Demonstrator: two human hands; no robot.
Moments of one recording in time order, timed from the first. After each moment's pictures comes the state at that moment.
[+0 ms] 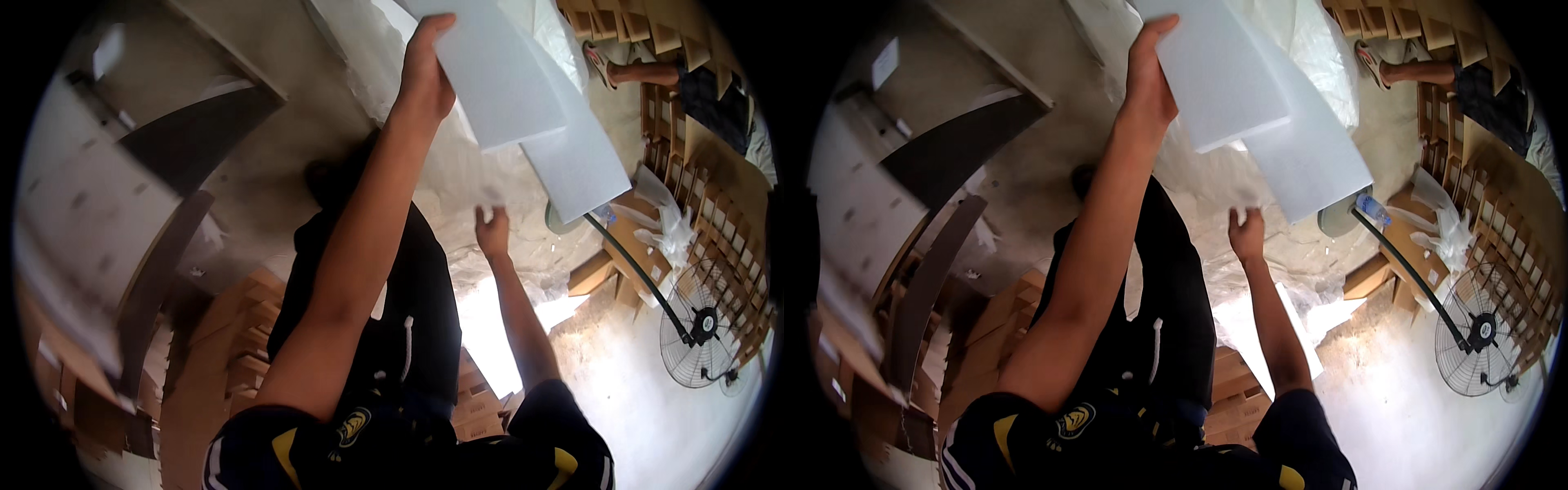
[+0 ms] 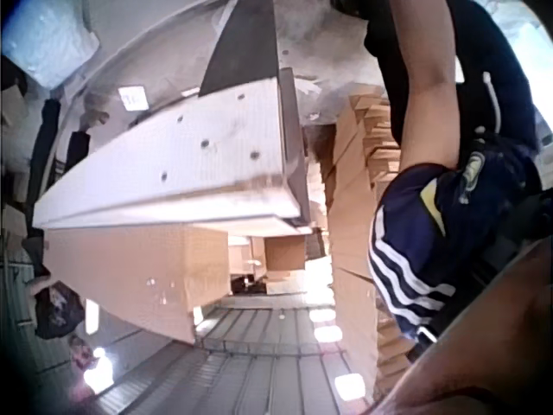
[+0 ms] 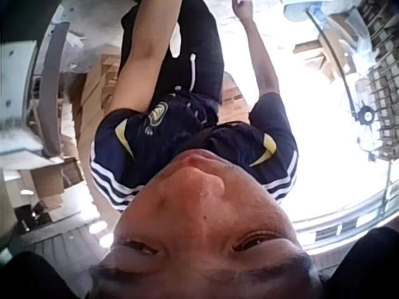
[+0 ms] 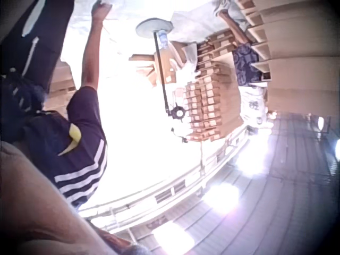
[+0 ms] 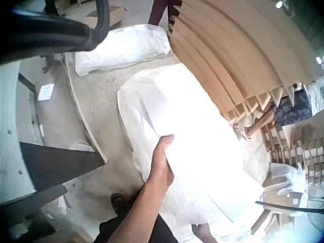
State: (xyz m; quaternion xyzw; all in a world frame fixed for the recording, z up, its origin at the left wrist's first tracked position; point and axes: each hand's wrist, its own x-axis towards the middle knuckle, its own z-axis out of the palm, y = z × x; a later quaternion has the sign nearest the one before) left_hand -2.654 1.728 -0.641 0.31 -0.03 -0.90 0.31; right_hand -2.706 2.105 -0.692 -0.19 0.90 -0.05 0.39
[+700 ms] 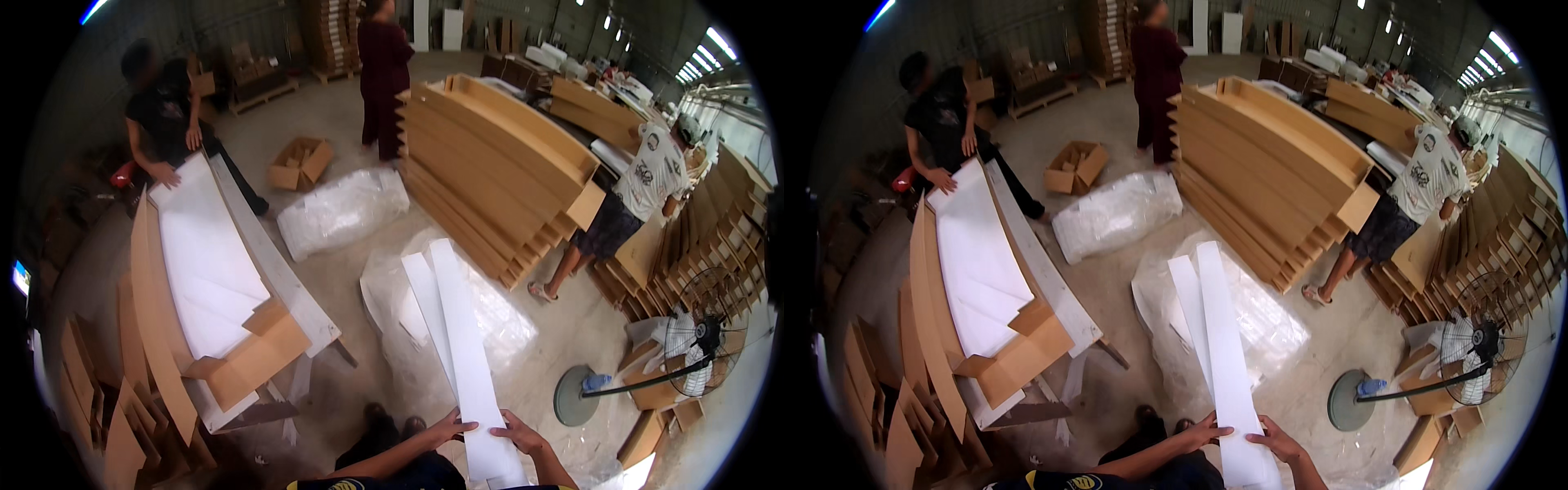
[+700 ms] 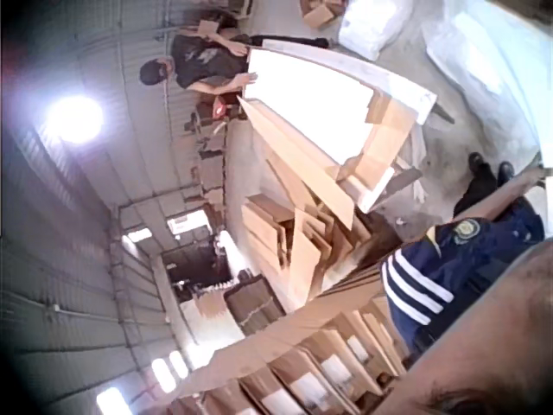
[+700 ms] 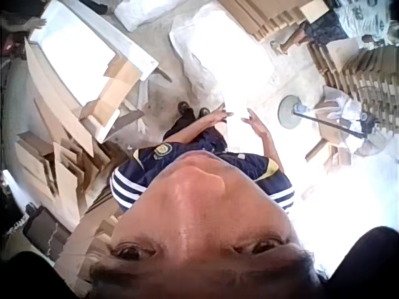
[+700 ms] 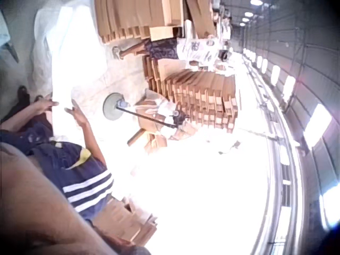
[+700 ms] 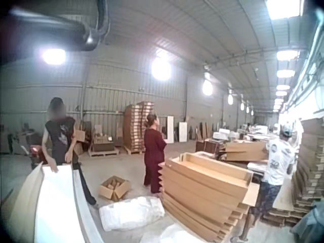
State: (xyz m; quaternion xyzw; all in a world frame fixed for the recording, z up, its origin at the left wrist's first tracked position) left_hand -2.498 2.013 -0.360 0.24 -0.37 -0.89 -0.10; right_hand -2.670 2.181 -0.287 -0.12 0.65 -0.43 0.62
